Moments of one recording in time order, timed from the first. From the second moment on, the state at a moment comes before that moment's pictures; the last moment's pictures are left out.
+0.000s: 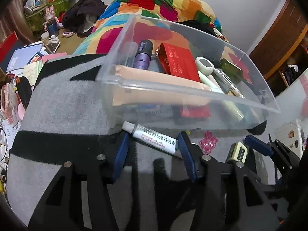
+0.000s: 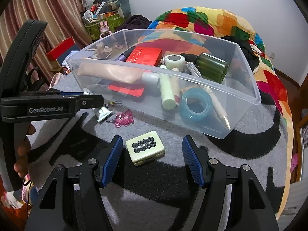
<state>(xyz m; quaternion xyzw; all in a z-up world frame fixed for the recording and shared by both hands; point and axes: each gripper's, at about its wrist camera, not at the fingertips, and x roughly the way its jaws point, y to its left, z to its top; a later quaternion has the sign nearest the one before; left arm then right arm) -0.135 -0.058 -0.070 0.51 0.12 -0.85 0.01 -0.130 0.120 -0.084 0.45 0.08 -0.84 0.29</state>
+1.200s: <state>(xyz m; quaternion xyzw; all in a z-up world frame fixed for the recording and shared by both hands) -0.138 -0.033 -0.072 0.51 -0.12 -0.84 -0.14 -0.132 0.115 -0.087 0.45 0.11 -0.84 0.30</state>
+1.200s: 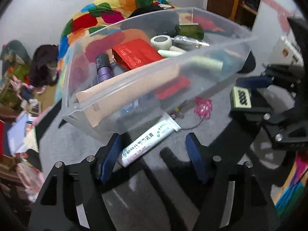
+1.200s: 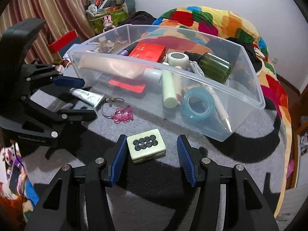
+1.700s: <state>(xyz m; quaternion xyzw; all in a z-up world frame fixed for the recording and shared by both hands) -0.105 -0.061 -0.068 0.50 -0.04 -0.85 -0.13 -0.127 0.120 -0.083 0.45 0.09 -0.83 0.32</state>
